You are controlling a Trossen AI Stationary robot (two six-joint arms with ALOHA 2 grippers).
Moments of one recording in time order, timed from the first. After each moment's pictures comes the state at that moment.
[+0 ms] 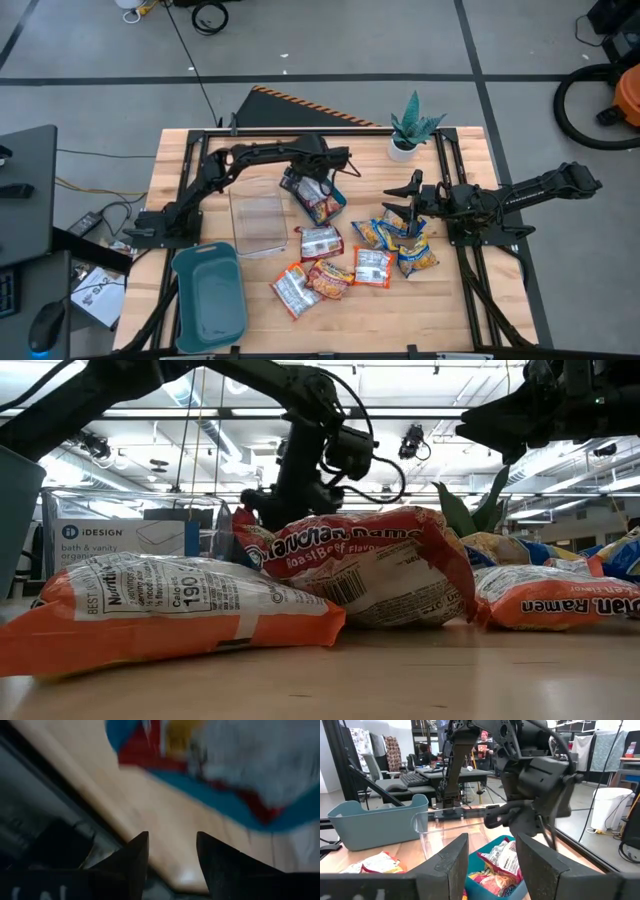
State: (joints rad) left arm 0.28 2.28 2.01 -1.43 -0.53 0.68; right arm 0.14 0.64 0.15 0.55 0.33 -0.02
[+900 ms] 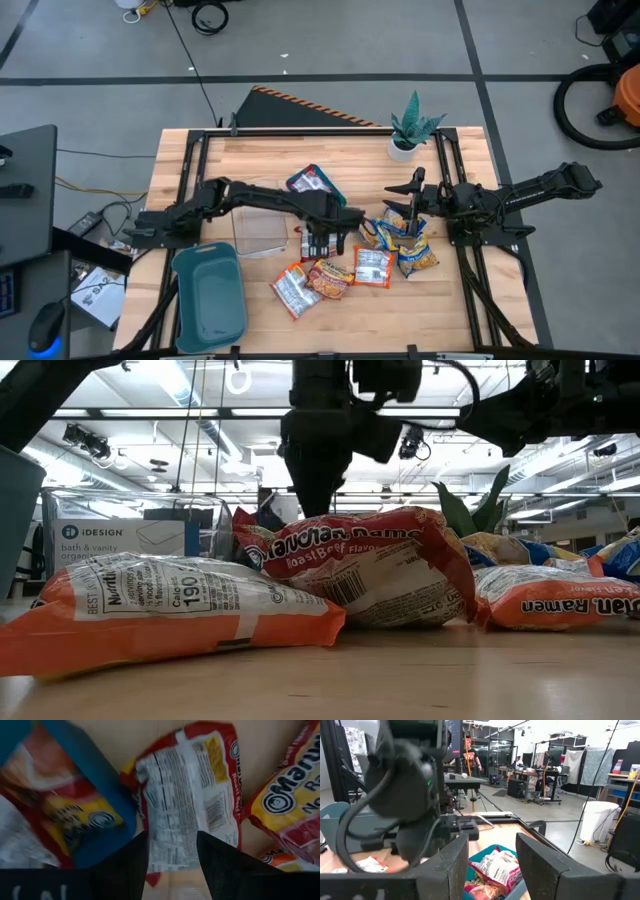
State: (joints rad) left arm -0.08 2.24 2.00 -1.26 -0.09 -0.08; right arm 0.14 0.64 0.15 0.59 0.35 -0.10
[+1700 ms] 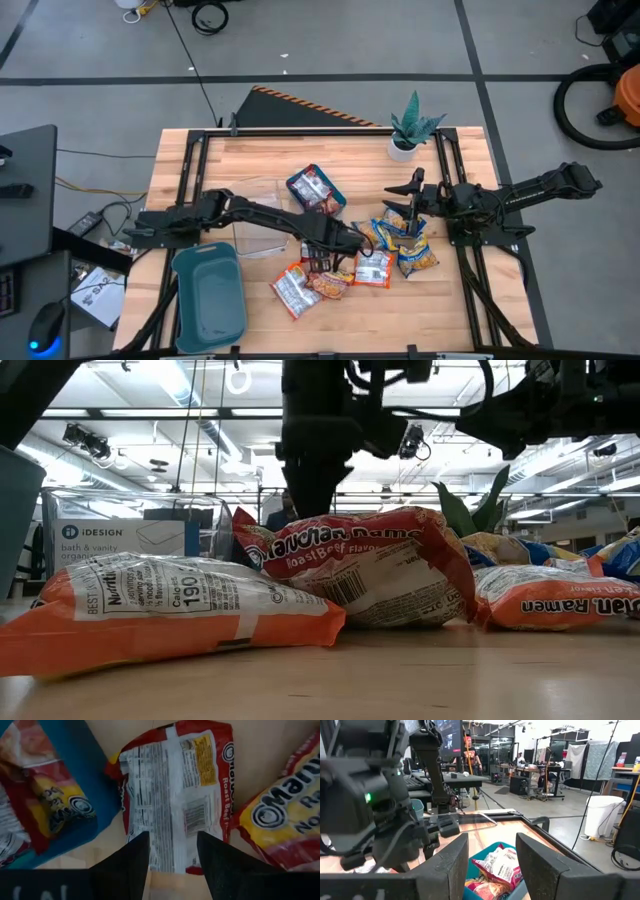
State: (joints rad) left arm -0.20 2.28 2.00 -1.26 -0.24 -0.30; right arm 0.14 0.64 0.15 0.58 0.34 -0.05
